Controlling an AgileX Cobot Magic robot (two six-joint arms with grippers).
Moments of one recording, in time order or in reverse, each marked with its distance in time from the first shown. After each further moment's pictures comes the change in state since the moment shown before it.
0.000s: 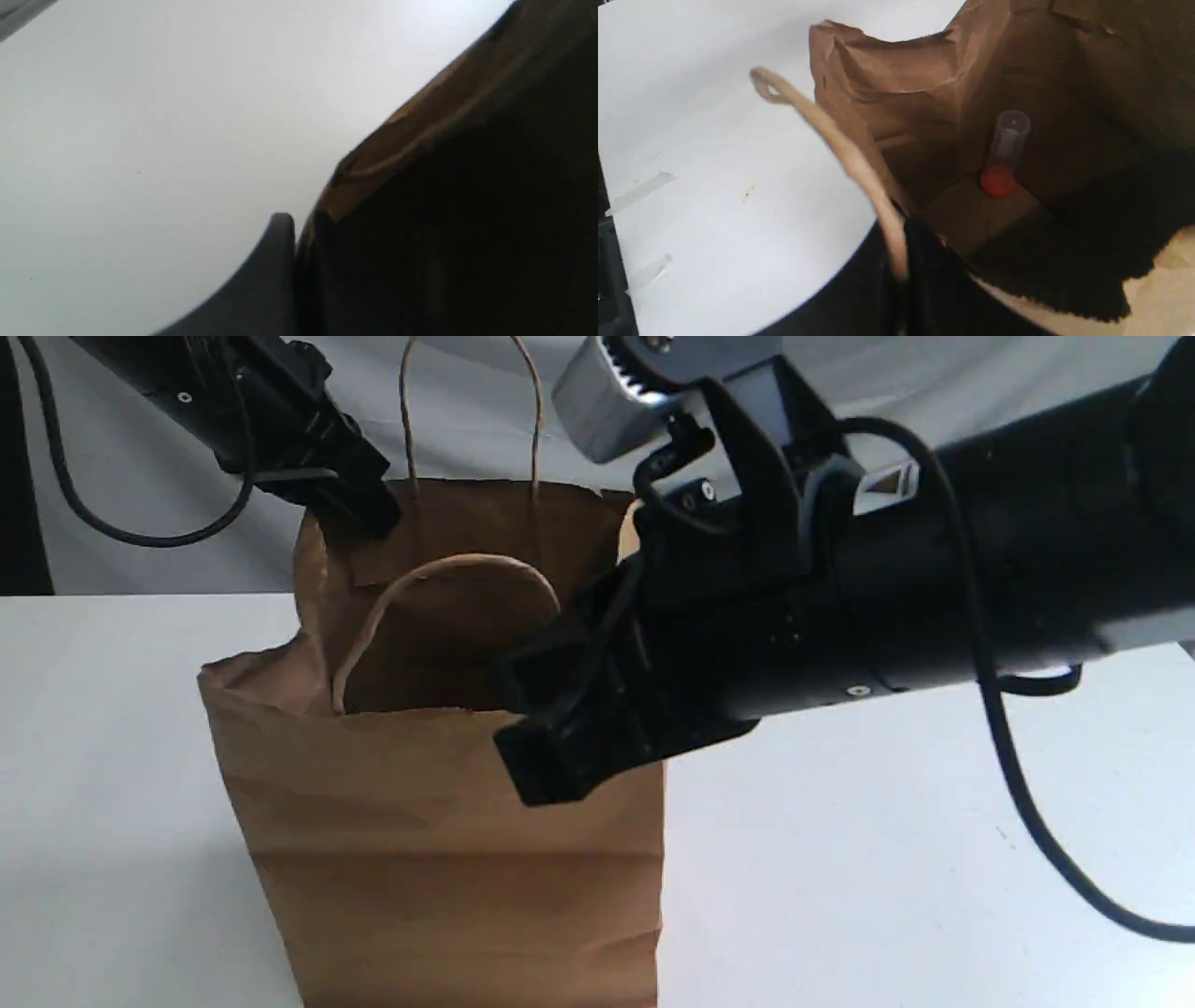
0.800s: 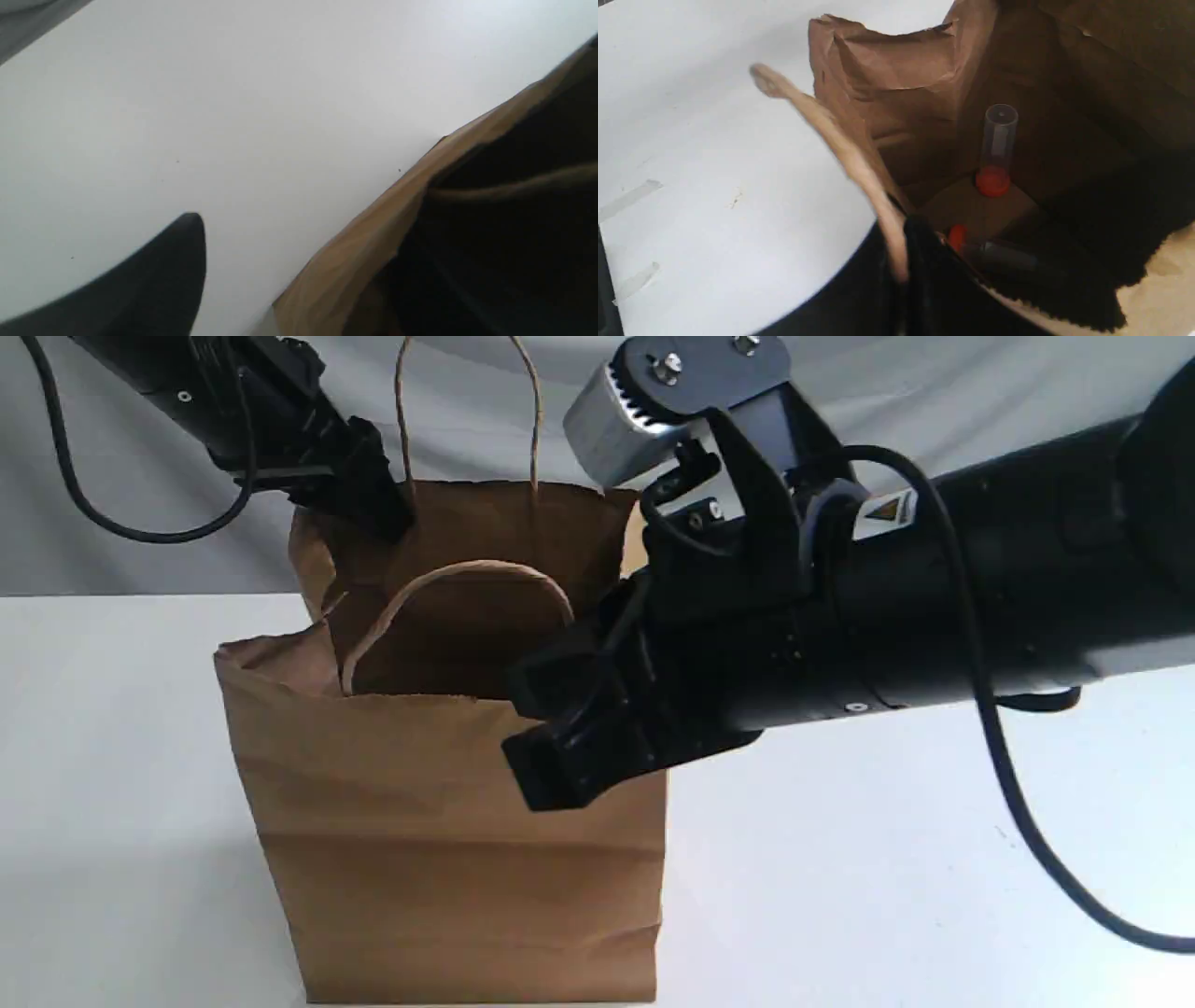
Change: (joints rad) left arm 0.000 -0.002 0.000 0.071 -0.035 -0.052; right arm 0.000 0.000 0.013 0.002 -0.028 0.000
